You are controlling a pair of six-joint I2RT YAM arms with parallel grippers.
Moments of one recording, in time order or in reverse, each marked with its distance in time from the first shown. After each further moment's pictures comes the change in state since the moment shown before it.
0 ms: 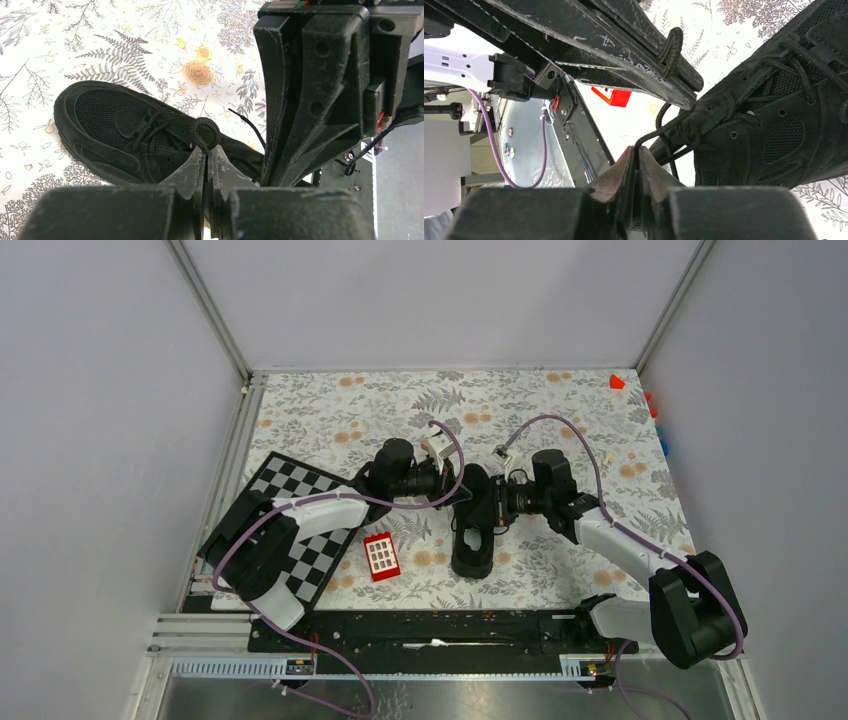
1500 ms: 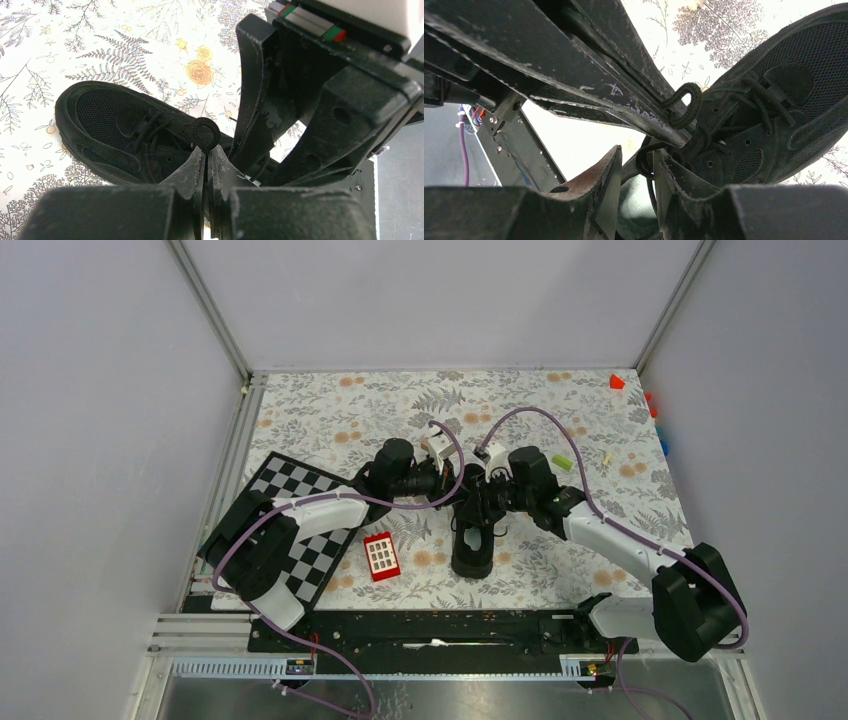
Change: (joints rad) left arm 0.000 0.000 0.000 -0.002 0.000 0.006; right arm 0.154 0.028 0.112 -0.123 0.323 -0.181
